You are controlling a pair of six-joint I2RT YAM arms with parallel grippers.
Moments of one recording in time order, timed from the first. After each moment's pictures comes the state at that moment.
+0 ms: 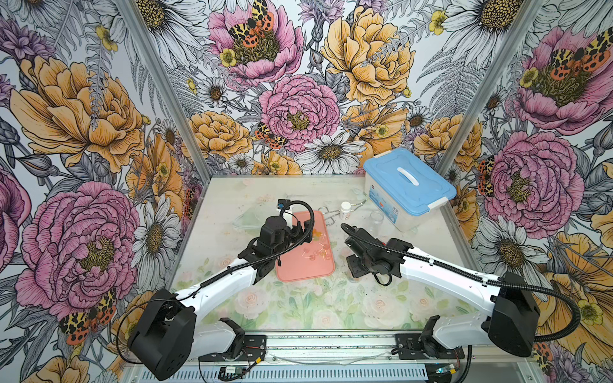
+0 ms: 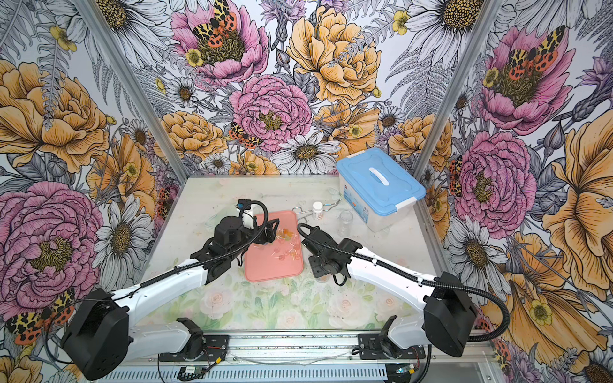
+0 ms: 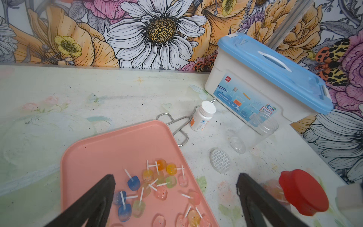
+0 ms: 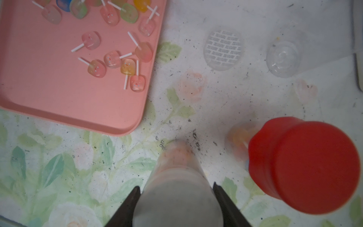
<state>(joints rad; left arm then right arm) -0.58 1.22 0.68 0.18 -0.10 -0.35 0.82 1.37 1.00 -0.81 0.17 0.42</state>
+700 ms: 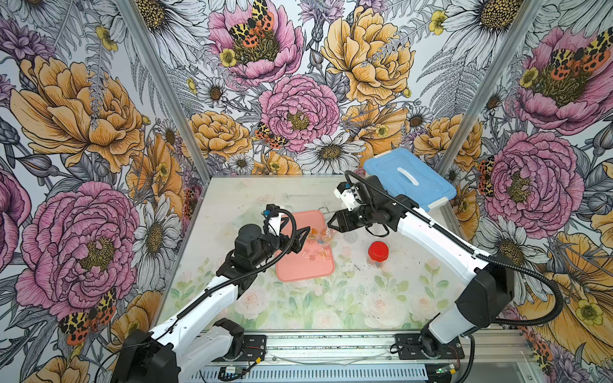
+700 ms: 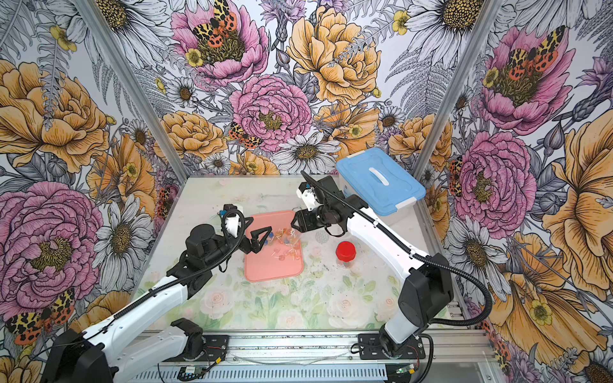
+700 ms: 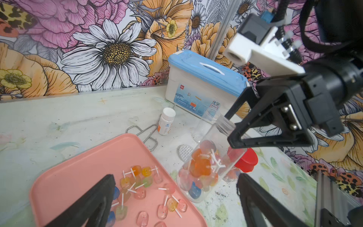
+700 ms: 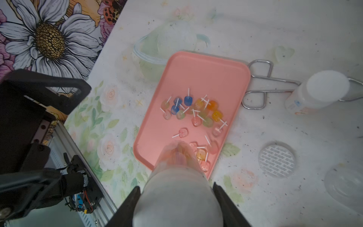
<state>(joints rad) -0.45 1.00 0.56 0.23 0.31 -0.25 0.56 1.60 1.50 -0.77 -0.40 0.21</state>
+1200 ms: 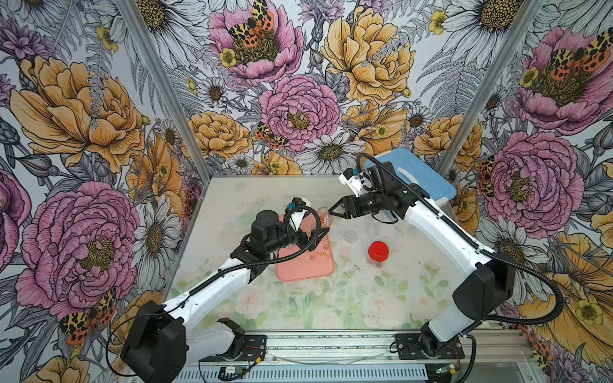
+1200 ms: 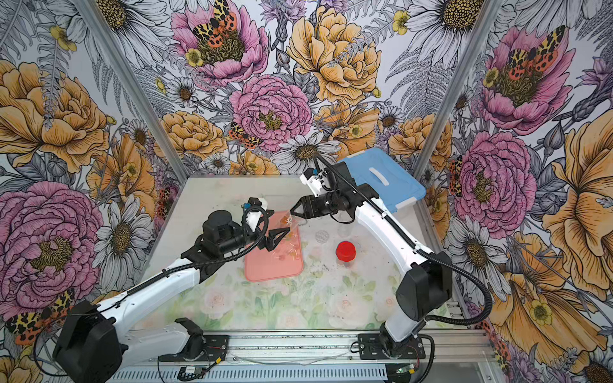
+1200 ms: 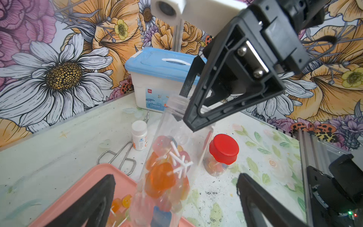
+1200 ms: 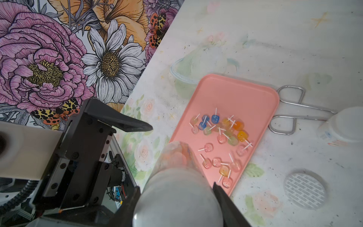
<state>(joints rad) -0.57 1.20 0.76 0.18 0.39 -0.03 0.46 1.62 1.59 -0.78 -0.67 0.20</state>
